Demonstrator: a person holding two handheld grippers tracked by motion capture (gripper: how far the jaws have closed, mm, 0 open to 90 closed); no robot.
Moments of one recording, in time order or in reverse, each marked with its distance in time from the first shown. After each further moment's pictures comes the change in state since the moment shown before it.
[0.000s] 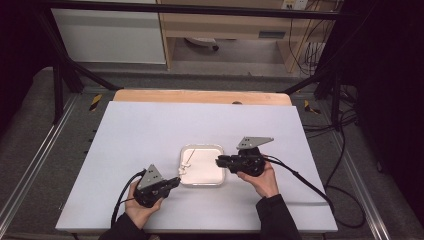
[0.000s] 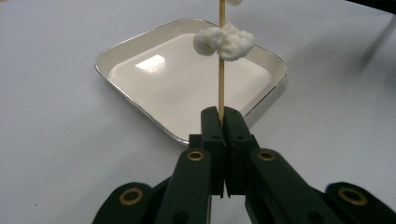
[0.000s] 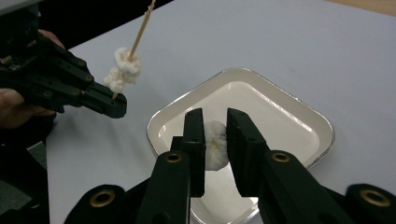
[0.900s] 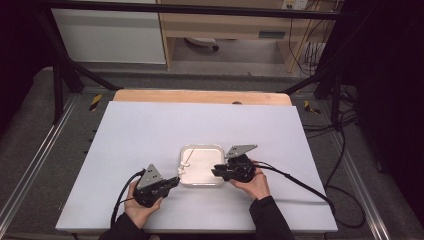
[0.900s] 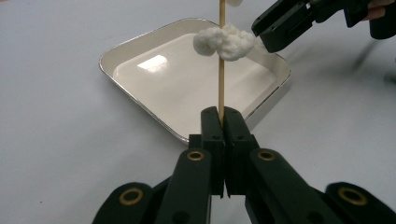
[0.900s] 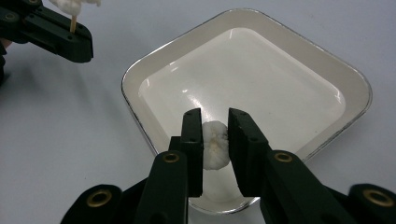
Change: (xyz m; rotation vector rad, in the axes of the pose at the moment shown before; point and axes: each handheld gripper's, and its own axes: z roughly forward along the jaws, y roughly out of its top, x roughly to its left) left arm 0.001 -0.001 -0.001 0.001 0.007 -0.013; right arm 0.001 -0.024 0.036 0.154 -0.042 -0.046
